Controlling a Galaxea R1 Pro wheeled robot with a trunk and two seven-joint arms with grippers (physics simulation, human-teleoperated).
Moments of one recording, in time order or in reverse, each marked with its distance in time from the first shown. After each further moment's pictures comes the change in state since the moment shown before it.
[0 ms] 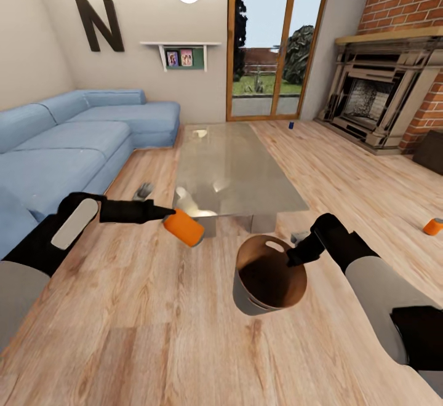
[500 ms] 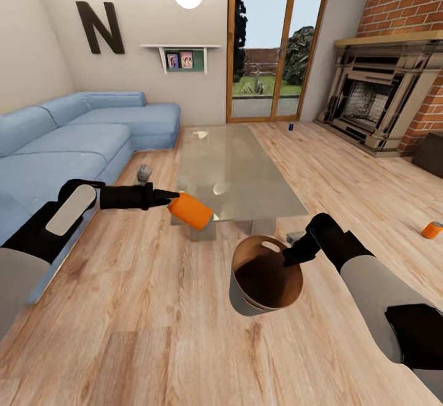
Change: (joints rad) left arm -0.073 0.002 -0.029 0.002 0.172 0.000 0.001; right arm -0.006 0.025 0.001 0.009 0.011 -0.002 -0.002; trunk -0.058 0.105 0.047
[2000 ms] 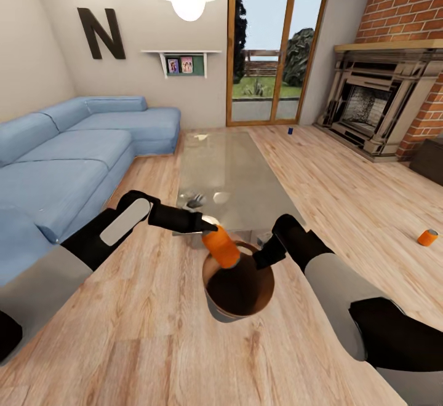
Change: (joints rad) left arm -0.027 -0.160 -0.296 -0.002 0.052 0.000 0.265; right arm -0.022 0.194 -0.001 0.066 0.041 0.002 -0.128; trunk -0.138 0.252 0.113
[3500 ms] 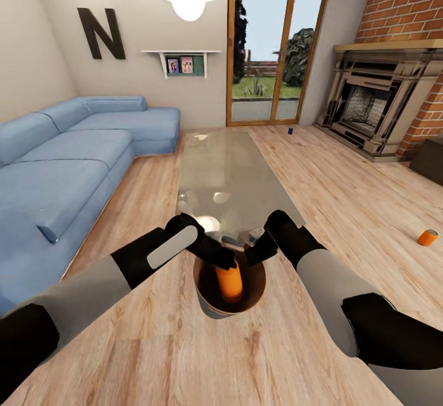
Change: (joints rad) left arm 0.012 -0.182 -0.272 0.046 -0.016 0.000 0.342; right arm -0.022 0.045 0.002 0.002 0.003 0.000 -0.001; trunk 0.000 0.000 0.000
